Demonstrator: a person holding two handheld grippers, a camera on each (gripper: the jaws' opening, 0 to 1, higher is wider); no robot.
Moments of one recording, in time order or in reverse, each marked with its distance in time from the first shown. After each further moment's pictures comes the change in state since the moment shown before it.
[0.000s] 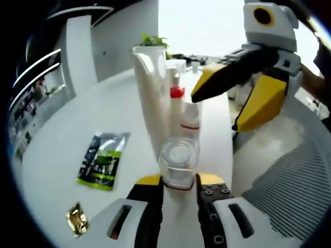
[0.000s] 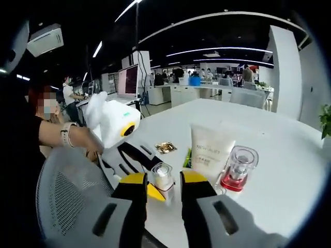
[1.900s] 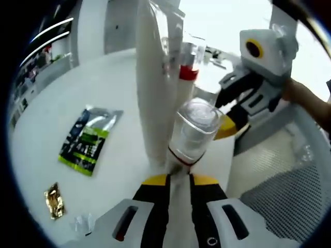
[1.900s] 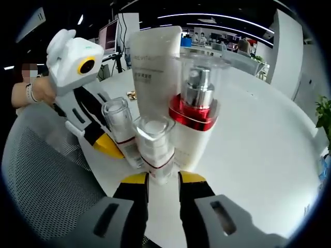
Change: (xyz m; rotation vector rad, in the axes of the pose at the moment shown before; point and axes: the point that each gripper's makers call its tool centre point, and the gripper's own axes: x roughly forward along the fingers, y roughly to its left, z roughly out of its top) left arm 0.031 -0.009 -0.010 -0.192 0.117 -0.015; right arm 0.014 -0.067 -0.098 -0.011 0.348 -0.067
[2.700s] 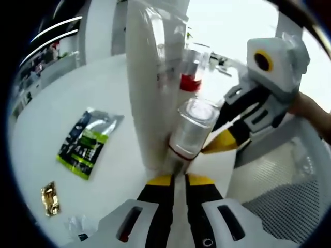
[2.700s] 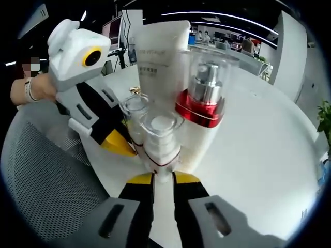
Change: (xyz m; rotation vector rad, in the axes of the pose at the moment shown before) left arm 0.007 -0.003 0.010 -0.068 -0.038 0.022; right arm 0.002 0.002 -0.005 -0.044 0.034 0.006
